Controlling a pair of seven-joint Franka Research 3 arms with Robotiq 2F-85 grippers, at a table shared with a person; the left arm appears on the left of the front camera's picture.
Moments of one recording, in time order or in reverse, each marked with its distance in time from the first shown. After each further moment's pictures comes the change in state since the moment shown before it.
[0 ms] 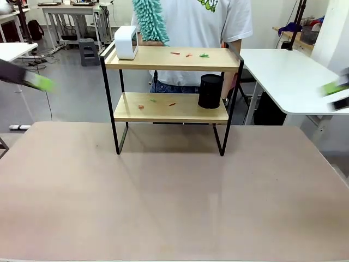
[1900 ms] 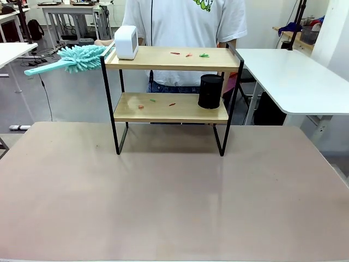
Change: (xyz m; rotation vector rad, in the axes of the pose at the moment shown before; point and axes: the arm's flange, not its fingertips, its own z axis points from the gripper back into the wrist) left arm -0.160 0.157 0.096 -0.075 -0.326 0.534; right arm -0.038 -0.157 0.043 0.190 -0.220 -0.458
